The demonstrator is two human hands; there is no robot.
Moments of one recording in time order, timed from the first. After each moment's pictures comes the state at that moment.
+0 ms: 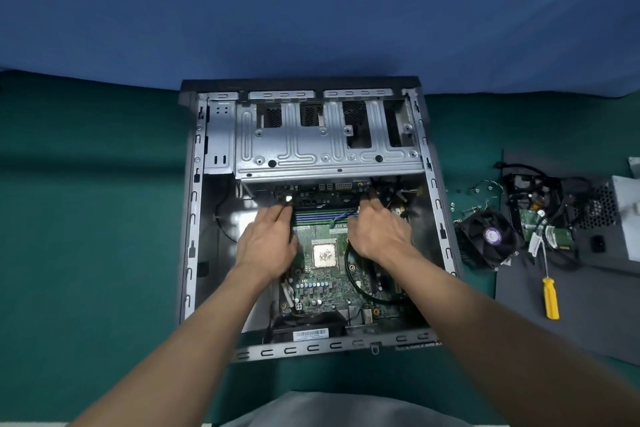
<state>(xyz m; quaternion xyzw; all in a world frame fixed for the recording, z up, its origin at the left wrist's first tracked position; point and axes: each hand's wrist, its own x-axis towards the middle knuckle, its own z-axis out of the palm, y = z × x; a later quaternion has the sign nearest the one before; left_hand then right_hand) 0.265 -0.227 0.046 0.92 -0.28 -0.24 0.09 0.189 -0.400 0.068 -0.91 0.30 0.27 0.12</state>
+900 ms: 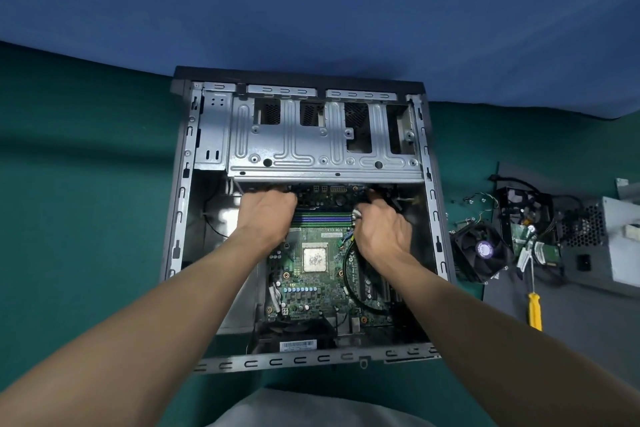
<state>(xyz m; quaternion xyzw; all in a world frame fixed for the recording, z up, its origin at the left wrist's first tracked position) 0.302 -0.264 0.051 0.92 -0.35 -0.18 -0.04 0.191 -0.413 0.055 -0.93 0.32 0.16 0.09</state>
